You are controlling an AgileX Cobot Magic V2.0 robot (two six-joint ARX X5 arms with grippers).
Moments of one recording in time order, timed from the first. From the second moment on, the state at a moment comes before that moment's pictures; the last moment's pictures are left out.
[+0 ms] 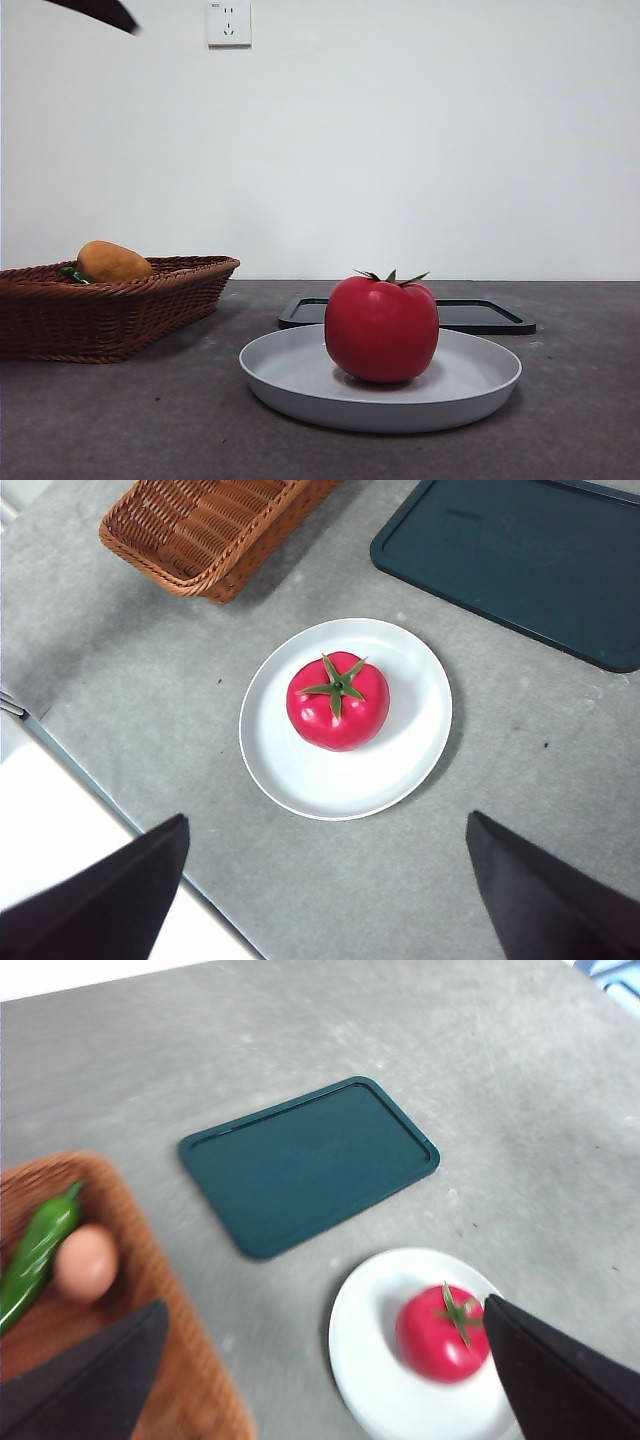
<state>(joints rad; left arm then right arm) -0.35 1.15 1.29 -0.73 0.36 0.04 0.28 0.81 1.08 -1.06 -0.47 -0.04</state>
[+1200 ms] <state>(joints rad) -0.27 1.01 1.29 -1.29 0.62 0.19 0.30 0.86 1.08 -1.04 -0.48 -0.02</state>
